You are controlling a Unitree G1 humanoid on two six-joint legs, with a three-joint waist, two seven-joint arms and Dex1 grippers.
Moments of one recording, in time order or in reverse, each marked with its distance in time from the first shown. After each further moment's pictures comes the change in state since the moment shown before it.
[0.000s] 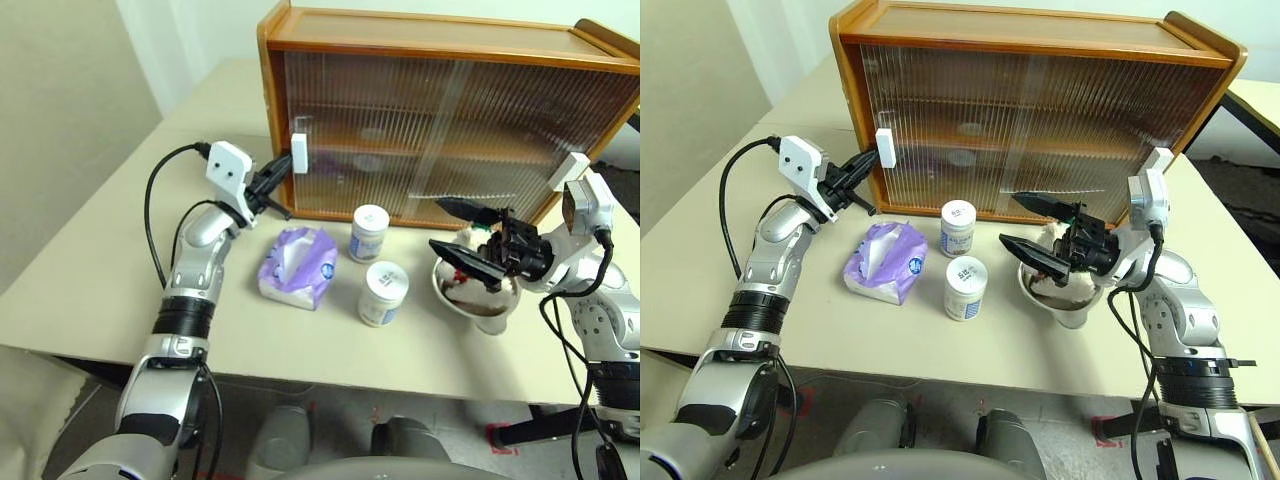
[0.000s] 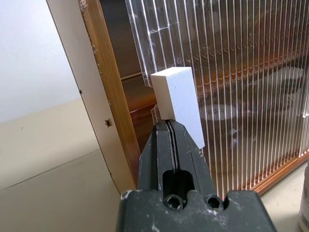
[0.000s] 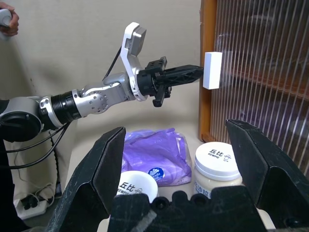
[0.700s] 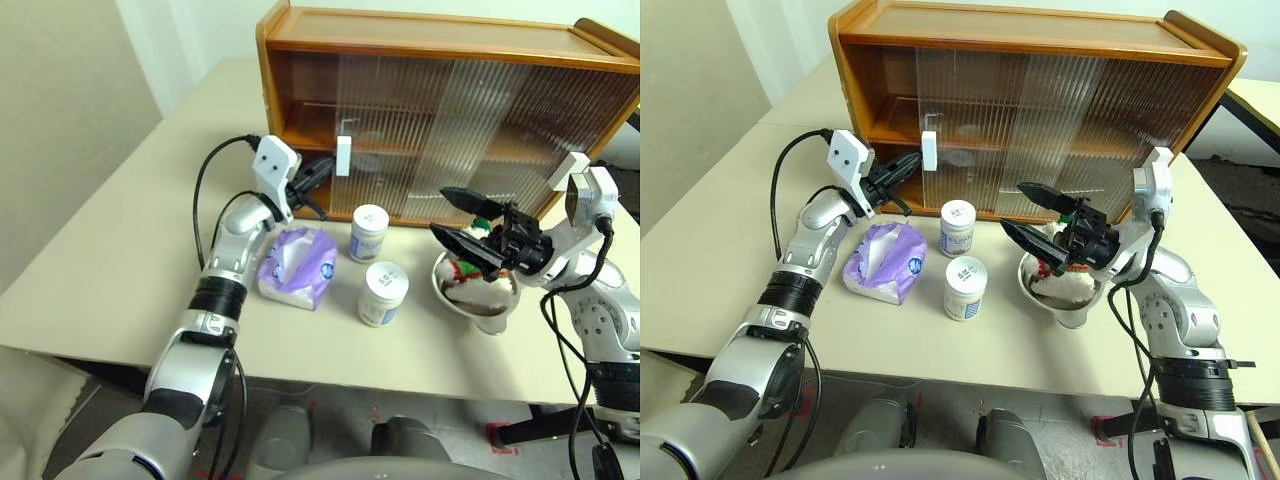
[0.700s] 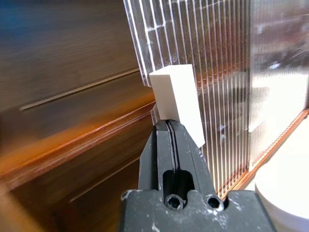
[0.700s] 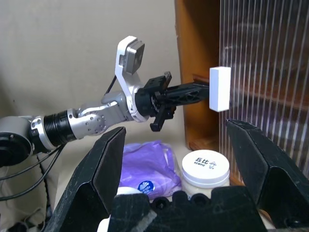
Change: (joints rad) left arm -0.148 -0.119 -0.085 0.195 0.031 -0.059 -0.072; right arm 0.006 0.019 -0.026 -0.037 0.048 0.059 -0.113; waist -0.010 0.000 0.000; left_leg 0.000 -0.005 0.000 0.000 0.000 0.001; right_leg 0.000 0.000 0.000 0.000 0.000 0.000
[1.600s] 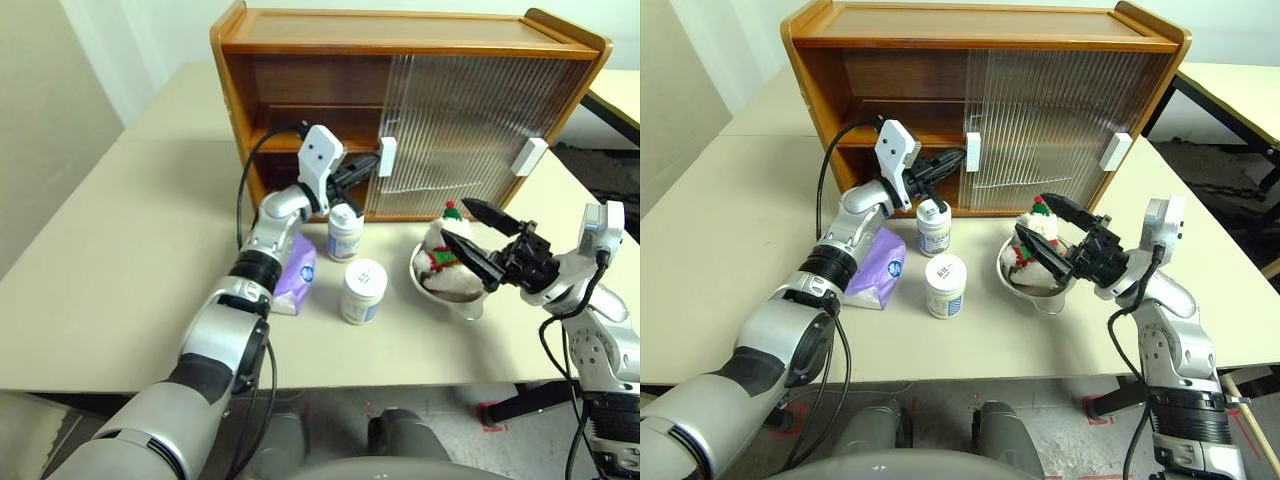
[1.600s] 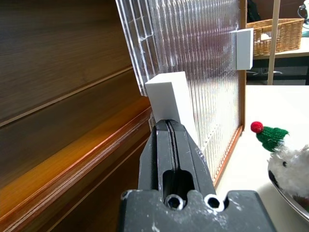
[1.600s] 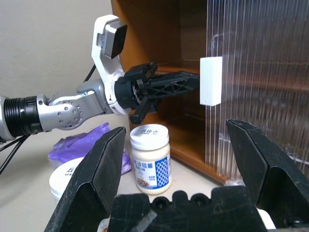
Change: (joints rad) left arm -0.189 -0.120 -0.016 0.310 0.035 -0.128 -0.072; right arm 0.126 0.065 -0.029 0.032 -0.089 -0.197 -0.091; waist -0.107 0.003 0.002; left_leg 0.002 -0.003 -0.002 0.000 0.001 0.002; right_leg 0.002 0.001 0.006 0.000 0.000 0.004
